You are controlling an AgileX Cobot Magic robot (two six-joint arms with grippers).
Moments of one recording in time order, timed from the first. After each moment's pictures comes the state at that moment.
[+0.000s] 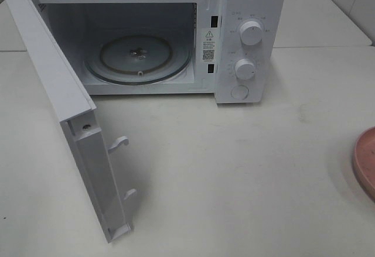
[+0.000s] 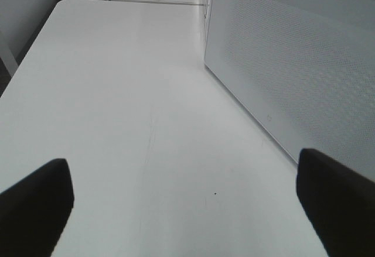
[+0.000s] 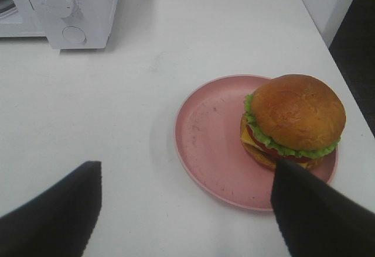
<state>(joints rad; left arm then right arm) 0.03 0.00 -0.50 -0.06 1.04 -0.01 0.02 0.00 -0.51 -0.07 1.05 0.06</state>
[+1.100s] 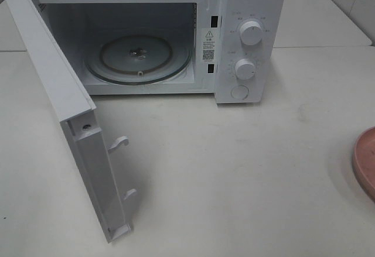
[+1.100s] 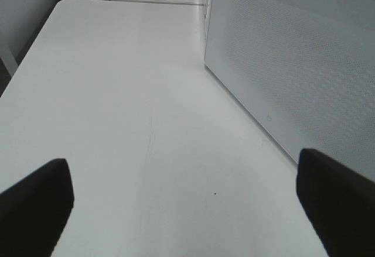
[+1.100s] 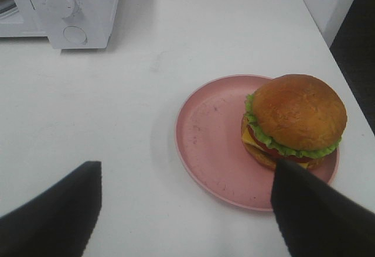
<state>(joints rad) 0.03 0.00 -0.50 -0.06 1.04 -0.01 0.02 0.00 -0.51 -0.07 1.05 0.06</state>
